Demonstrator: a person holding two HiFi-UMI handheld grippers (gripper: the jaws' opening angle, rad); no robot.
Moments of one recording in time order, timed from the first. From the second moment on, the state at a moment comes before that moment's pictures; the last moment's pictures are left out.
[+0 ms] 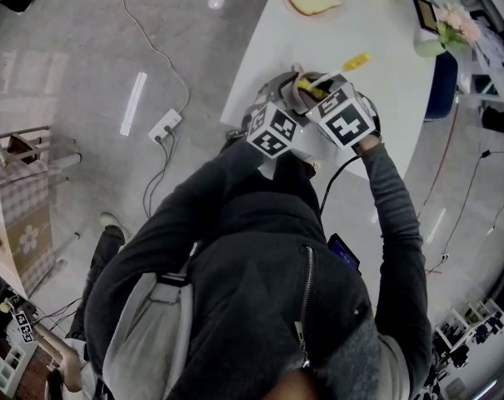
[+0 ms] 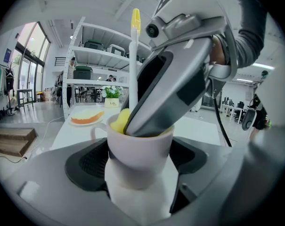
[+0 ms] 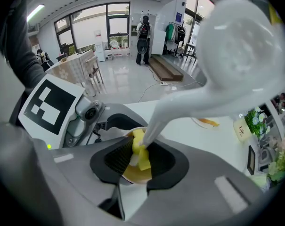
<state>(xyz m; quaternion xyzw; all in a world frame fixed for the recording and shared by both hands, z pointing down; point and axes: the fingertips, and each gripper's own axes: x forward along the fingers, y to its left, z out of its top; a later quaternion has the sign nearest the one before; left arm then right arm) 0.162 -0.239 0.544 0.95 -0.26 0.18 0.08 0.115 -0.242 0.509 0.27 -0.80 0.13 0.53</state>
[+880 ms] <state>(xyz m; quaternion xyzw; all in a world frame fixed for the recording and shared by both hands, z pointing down) 0.161 -0.240 0.544 0.95 -0.26 0.18 0.08 0.122 -0.253 0.517 0.30 -0.79 0.05 0.53</state>
